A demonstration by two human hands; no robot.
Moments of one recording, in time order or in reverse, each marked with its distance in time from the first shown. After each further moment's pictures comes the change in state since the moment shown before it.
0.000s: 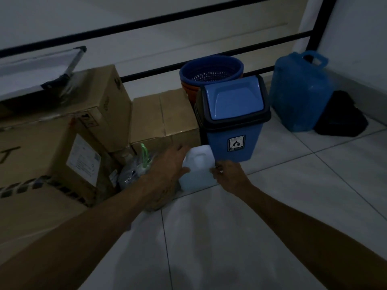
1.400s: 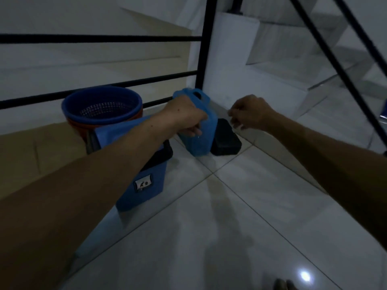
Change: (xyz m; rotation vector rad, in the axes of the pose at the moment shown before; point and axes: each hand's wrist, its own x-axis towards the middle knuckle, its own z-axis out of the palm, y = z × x) left_hand 0.166 0.273 -0.117 -0.764 -0.252 0.014; right_hand -0.029 -0.046 -0.374 -0.326 0.392 0.283
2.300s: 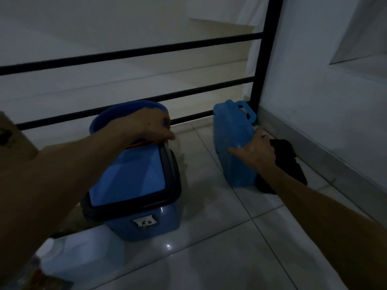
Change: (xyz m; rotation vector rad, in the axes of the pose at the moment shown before) left_hand 0.114 -0.043 -0.077 0.957 0.127 -0.266; right_hand 0.191 0.068 0.145 0.219 -0.014 0.005
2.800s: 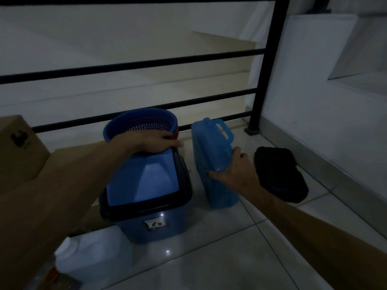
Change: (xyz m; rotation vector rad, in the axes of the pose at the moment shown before) left_hand 0.002 -0.037 0.023 -0.221 -0.192 -0.033; right_hand -0.064 -0.030 0.039 -0.105 -0.074 -0.187
